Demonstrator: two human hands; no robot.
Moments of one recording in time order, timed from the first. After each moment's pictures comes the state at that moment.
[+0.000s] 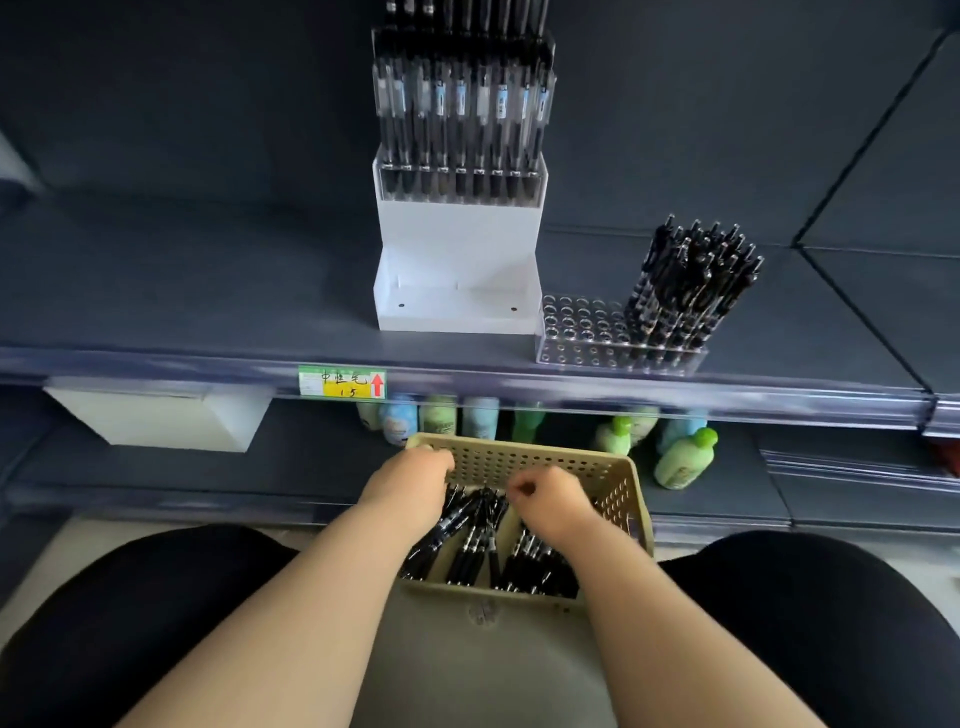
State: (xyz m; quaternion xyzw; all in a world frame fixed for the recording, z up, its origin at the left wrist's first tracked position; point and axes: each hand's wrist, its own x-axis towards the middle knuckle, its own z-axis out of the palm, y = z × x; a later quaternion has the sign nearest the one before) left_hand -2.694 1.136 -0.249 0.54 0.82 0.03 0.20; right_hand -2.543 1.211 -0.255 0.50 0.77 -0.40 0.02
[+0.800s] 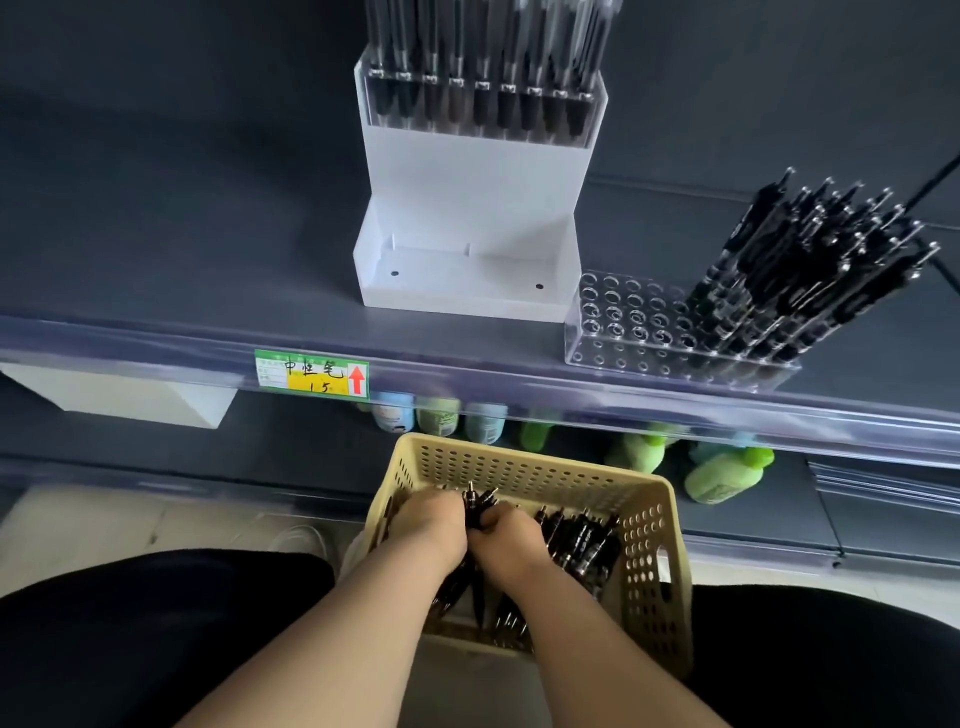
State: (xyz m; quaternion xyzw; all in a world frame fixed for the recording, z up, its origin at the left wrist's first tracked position) left_hand -2.679 1.182 -0.338 0.42 0.85 -0.11 0.30; right_hand -2.586 1.216 -0.347 0.55 0.69 -0.46 0.07
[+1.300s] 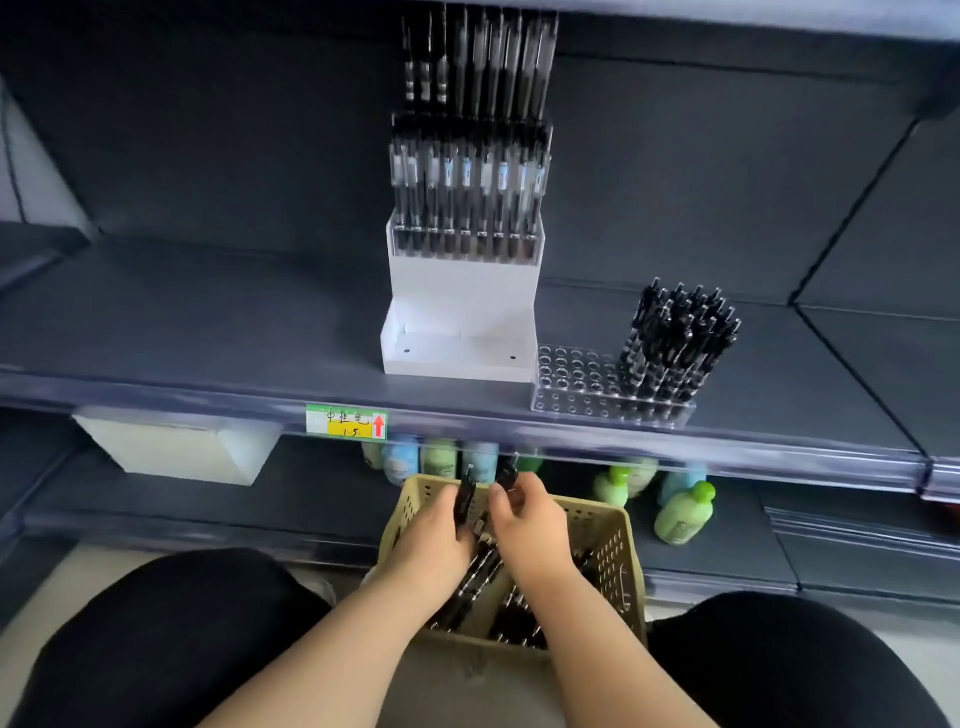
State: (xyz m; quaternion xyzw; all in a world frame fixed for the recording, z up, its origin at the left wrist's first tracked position) left_hand -2.647 1.132 -0.238 0.42 0.84 0.24 0.24; right_hand -2.557 1.195 -0.232 0.50 0.70 -0.45 -0.24
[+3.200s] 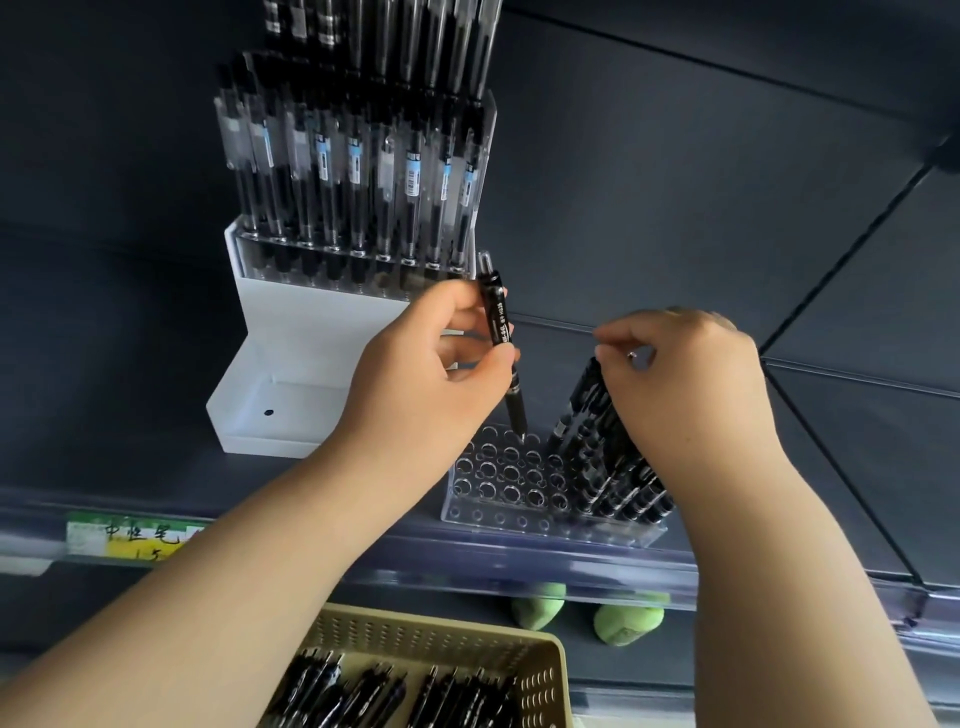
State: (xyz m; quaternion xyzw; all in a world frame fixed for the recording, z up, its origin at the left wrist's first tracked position) left_hand -2.666 1.291 -0.100 0.46 0.58 0.63 0.22; right_hand -2.526 1.379 -0.077 0.45 0.83 -0.01 -0.33
